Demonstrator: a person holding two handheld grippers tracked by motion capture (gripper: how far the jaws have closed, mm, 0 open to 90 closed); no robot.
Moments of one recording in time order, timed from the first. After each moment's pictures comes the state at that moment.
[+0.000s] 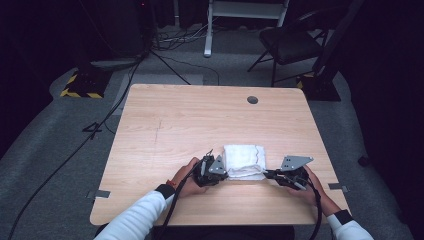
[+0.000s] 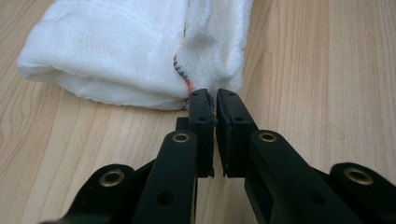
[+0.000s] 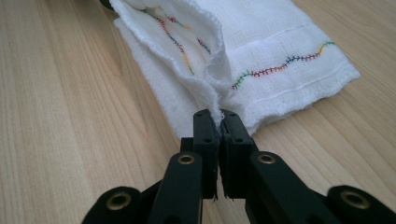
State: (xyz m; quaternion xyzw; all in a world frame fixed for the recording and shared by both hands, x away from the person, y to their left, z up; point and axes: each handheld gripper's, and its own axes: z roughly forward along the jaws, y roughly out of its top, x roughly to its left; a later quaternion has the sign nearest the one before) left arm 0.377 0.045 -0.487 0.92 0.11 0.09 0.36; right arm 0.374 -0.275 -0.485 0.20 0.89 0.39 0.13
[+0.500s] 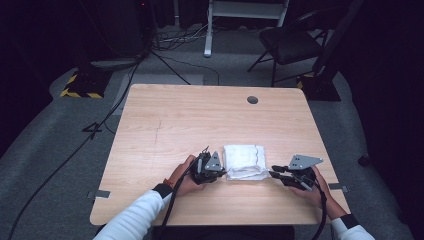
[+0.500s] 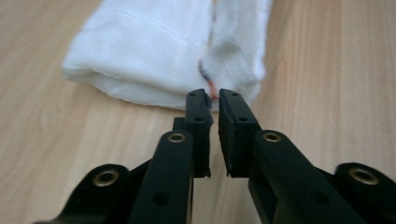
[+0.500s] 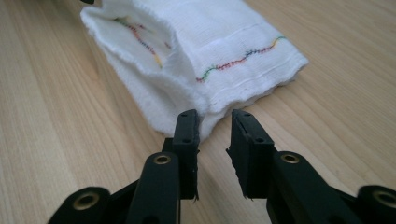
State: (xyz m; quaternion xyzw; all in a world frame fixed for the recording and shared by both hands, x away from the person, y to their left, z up) left arm 0.383 0.053 -0.476 0.91 0.13 0.11 0.37; right arm 0.371 -0.293 -0.478 0.25 0.87 0.40 0.15
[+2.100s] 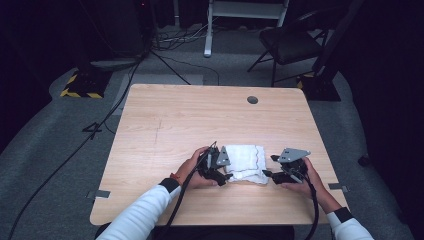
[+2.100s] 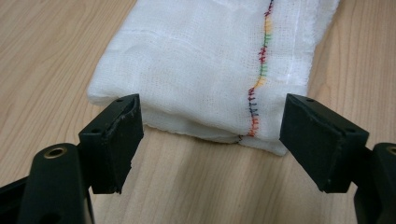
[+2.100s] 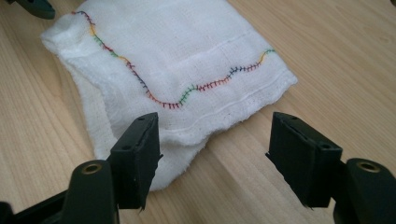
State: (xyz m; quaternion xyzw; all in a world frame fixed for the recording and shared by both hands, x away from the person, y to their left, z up) left arm 0.393 0.029 -0.473 0.92 0.14 0.15 0.34; right arm 0.388 -0.267 -0.471 0.25 0.89 0.35 0.18
